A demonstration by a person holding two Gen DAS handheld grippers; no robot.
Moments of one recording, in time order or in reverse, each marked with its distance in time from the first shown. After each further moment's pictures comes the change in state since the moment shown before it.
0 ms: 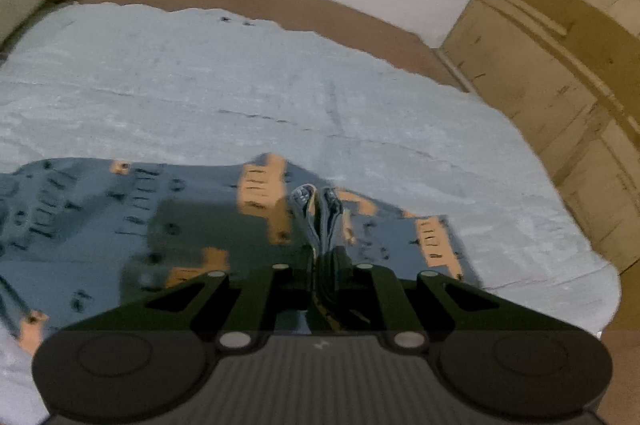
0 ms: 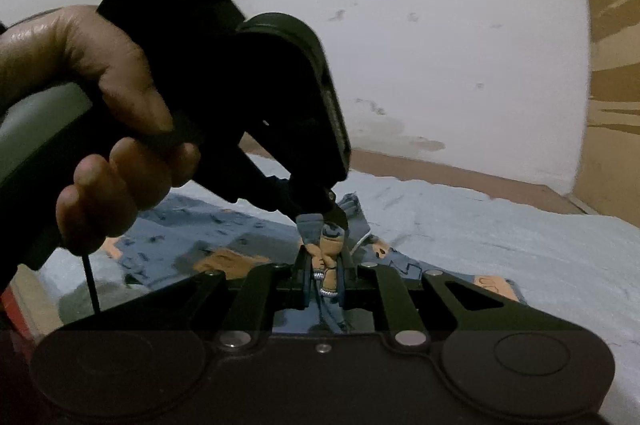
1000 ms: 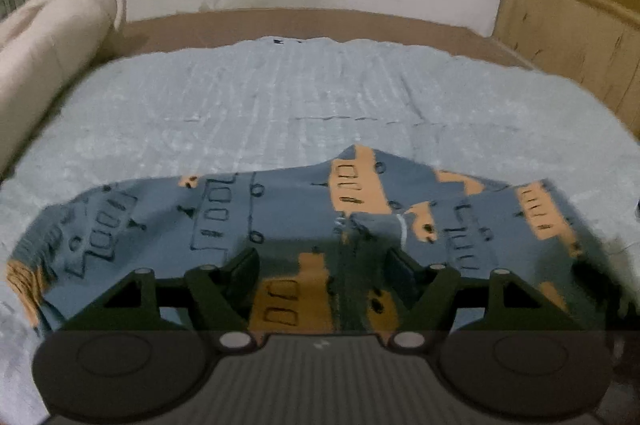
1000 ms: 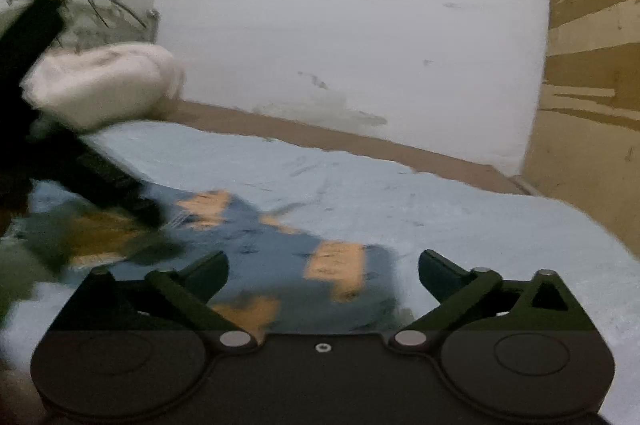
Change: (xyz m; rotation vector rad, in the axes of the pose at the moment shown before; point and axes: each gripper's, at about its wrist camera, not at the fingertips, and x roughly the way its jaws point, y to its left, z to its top) left arm 0.032 0.008 -0.029 0.164 -0.101 0.293; right arm 0.028 -0.097 -0.005 -0.033 0.094 -0.185
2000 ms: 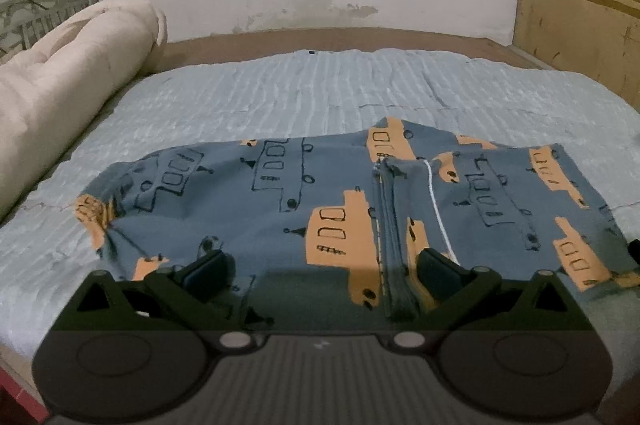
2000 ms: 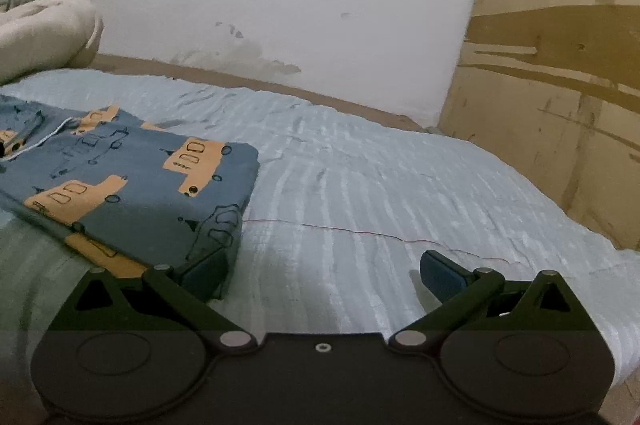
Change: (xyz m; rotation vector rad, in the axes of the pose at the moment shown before) left arm -0.048 0.009 -0.055 0.007 -0.076 0.089; right arm -0.019 -0.042 -0.065 0.034 0.113 -0.231
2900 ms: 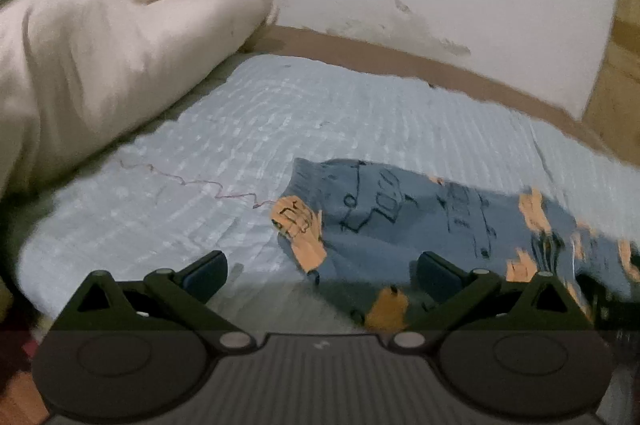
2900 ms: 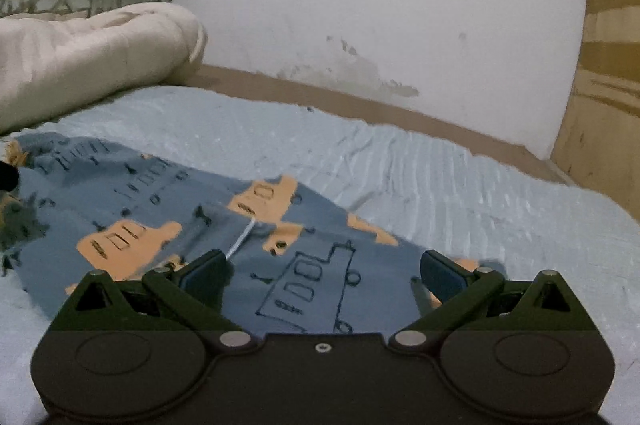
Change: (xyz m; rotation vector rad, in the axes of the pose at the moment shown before) left arm 0.001 0.143 -0.006 -0.299 -0.052 0.075; right arm 0.038 0.152 0.082 -0.051 -0.011 0.290
